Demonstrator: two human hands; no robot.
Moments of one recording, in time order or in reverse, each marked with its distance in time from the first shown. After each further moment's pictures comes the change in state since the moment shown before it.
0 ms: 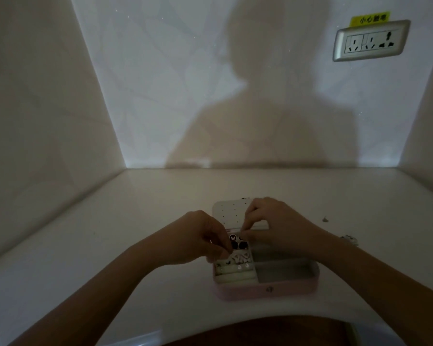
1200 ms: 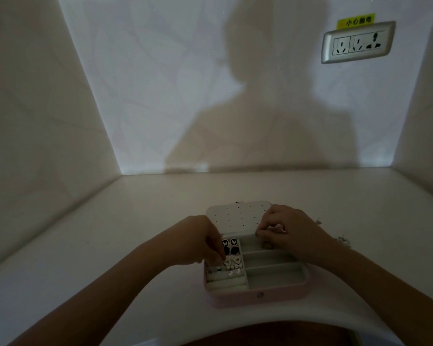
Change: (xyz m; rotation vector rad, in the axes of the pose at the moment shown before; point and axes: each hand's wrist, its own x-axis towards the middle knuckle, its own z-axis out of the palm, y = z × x) left_hand 0.021 0.014 0.005 0.195 -0.056 -0.168; right_hand -0.021 0.042 0.002 0.119 0.159 0.095
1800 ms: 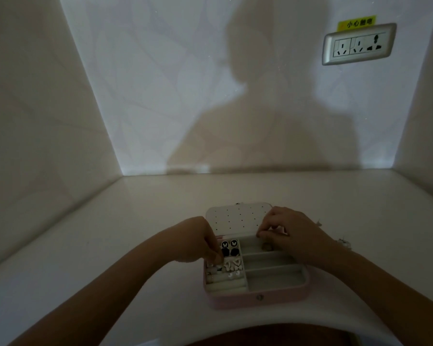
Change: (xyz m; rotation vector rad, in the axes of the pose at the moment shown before) left_hand 0.005 -0.001 -0.003 -0.003 -0.033 -0.059; right_hand 0.000 0.004 -0.001 -0.065 -0.017 -0.027
